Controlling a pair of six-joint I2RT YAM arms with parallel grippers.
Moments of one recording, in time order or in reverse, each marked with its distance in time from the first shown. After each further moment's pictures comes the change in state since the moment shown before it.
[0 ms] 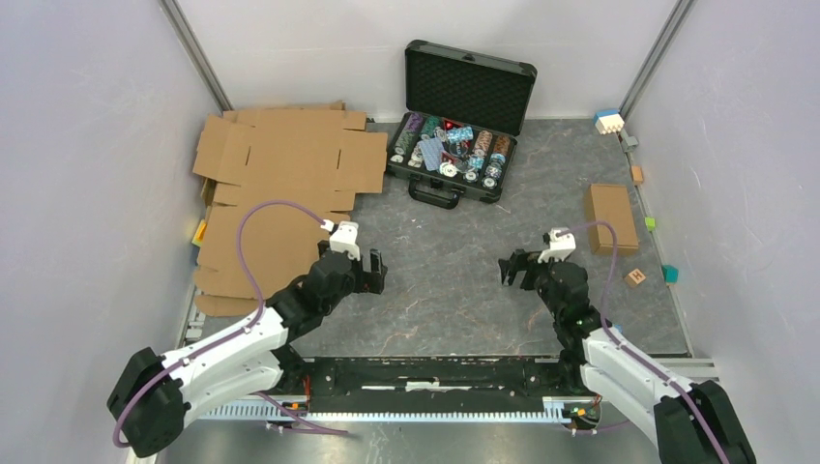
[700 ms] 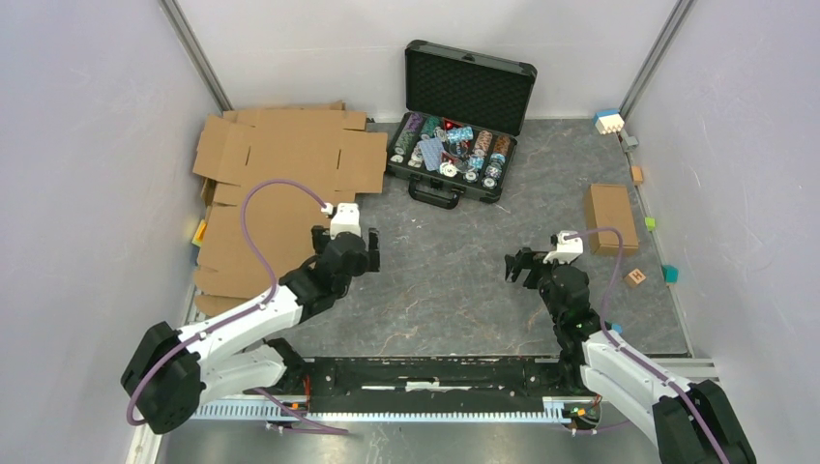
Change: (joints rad) left arm 0.014 0.200 0.189 -0.120 -0.269 0.001; right arm 0.000 -0.019 -0.083 0.079 0.105 0.071
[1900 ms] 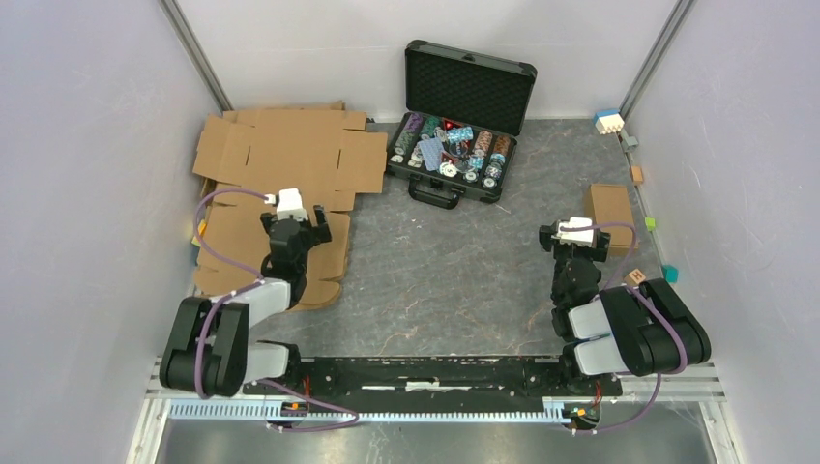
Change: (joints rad) left arm 0.624 0.261 -0.209 0.805 0.324 0.304; right arm -0.190 0.618 0.000 0.968 0.291 -0.629
